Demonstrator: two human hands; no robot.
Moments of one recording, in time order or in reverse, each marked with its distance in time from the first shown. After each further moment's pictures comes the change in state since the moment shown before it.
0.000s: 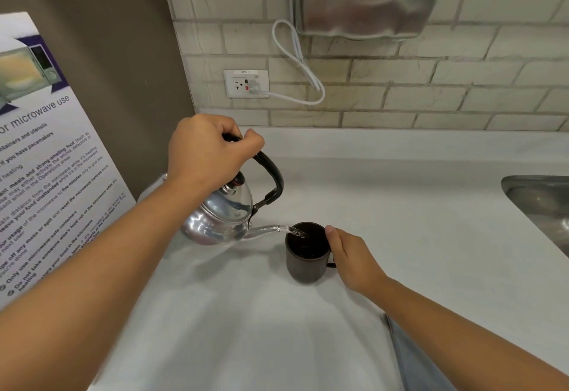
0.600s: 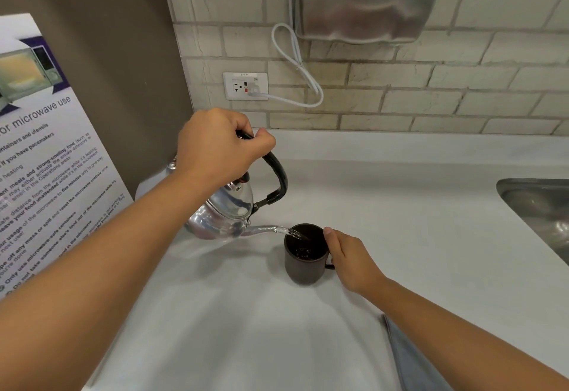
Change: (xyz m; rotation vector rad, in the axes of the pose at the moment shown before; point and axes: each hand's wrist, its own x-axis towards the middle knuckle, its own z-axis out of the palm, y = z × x) left_hand 0.005 0.015 0.002 0.125 -0.024 0.088; right_hand 0.000 0.000 -0.002 -0.015 -0.008 0.007
